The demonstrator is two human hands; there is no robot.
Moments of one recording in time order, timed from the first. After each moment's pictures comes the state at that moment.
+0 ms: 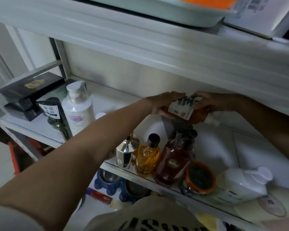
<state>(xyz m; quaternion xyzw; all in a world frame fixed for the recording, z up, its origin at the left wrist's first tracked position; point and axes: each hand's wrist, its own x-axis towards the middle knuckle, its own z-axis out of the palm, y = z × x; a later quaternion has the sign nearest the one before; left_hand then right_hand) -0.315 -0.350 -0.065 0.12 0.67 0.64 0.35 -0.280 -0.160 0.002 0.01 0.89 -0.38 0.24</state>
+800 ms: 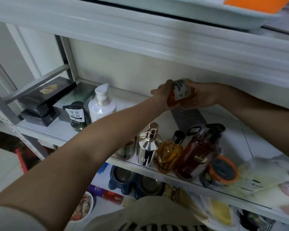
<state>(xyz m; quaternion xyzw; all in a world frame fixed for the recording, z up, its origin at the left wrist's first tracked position) -0.313 -0.392 -0.057 -0.14 0.55 0.80 0.17 -0.293 -0.249 -0.004 0.18 0.74 -0.59 0.26</state>
